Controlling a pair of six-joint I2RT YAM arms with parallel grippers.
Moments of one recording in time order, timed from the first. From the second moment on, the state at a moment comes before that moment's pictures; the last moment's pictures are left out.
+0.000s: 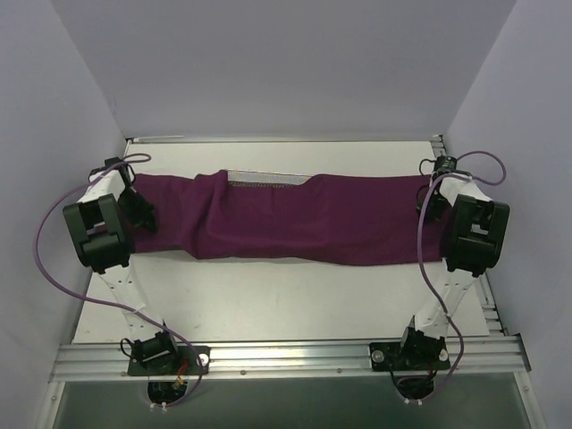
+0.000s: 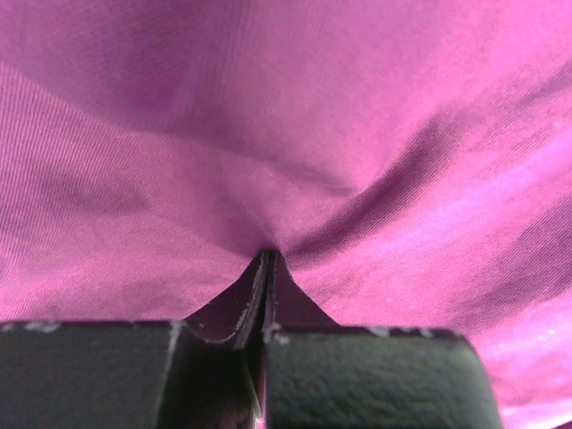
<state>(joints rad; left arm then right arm) 0.32 2.18 1.68 -0.97 0.06 -0.49 -0.27 2.01 1.39 -0.60 0.15 0.47</state>
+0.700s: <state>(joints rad) 0.14 2.09 1.56 -0.91 0.05 -0.50 -0.12 1.97 1.30 -0.59 -0.15 0.55</state>
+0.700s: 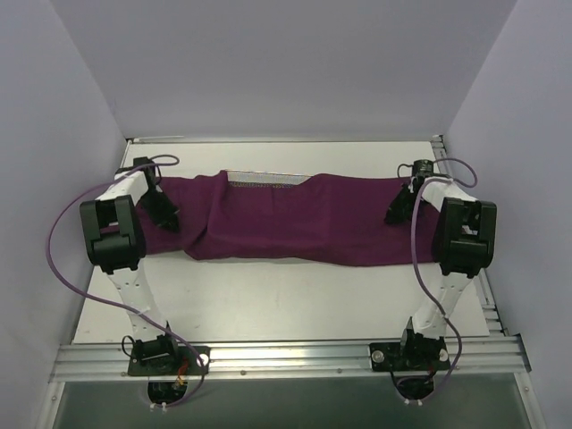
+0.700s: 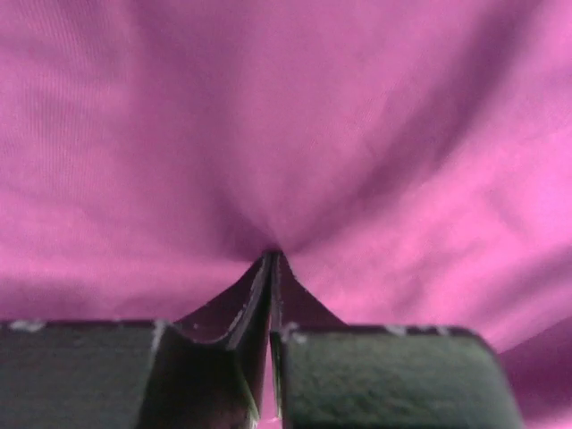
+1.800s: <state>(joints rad) 0.19 2.14 1.60 -0.91 0.16 -0.53 -0.18 2.27 1.79 -0.69 0.03 0.44</state>
